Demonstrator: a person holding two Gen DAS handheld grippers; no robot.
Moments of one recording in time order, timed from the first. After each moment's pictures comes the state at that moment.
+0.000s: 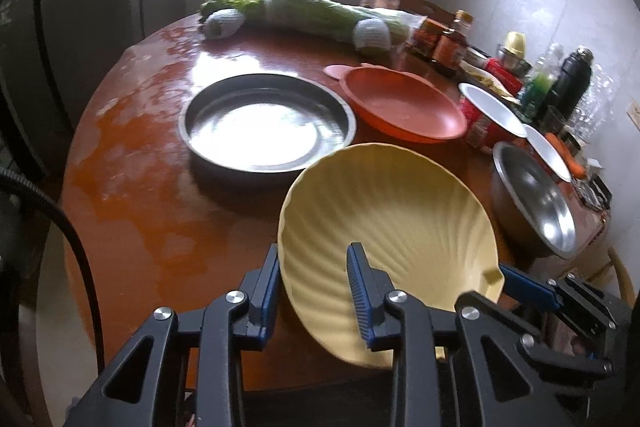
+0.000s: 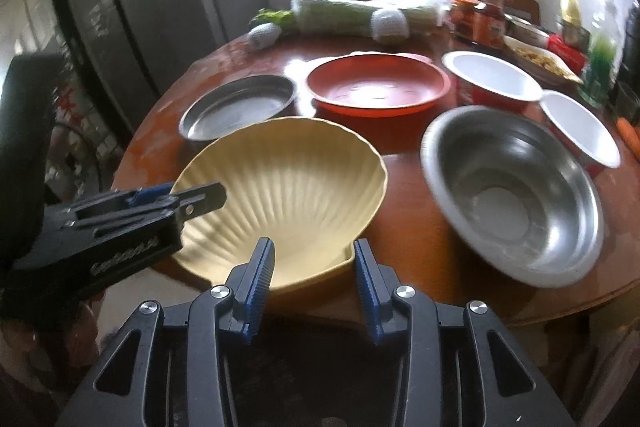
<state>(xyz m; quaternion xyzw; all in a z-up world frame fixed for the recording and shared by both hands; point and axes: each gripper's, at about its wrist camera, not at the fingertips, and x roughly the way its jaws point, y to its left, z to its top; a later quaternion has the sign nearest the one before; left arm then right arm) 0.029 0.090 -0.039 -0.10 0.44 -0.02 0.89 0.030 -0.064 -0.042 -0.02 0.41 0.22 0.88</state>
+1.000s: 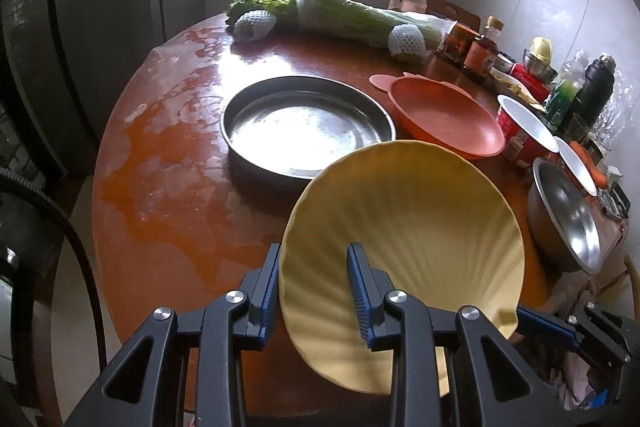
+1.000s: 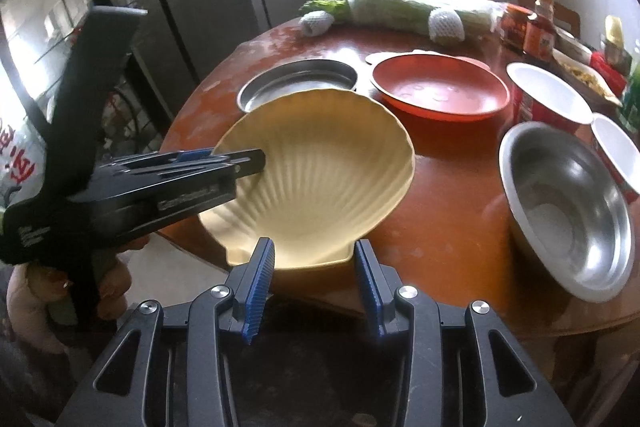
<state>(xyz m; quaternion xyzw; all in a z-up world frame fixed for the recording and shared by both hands) 0.041 0.115 -0.037 -0.08 0.44 0.02 0.89 0.021 -0.037 -0.036 -0.04 0.42 0.29 0.86</state>
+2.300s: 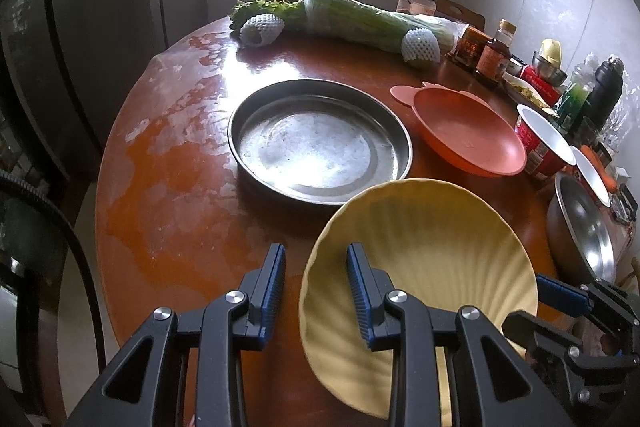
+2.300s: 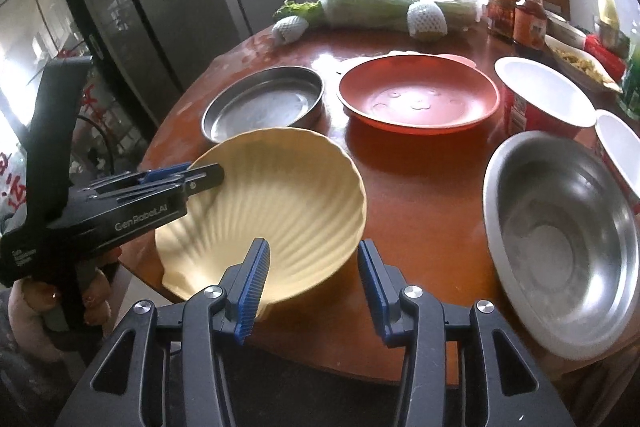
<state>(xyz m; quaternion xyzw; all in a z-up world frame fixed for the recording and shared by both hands) 0.064 0.132 -0.039 -0.07 0.44 0.02 0.90 0.055 -0.049 -0.039 0.00 0.43 0.27 0.86</state>
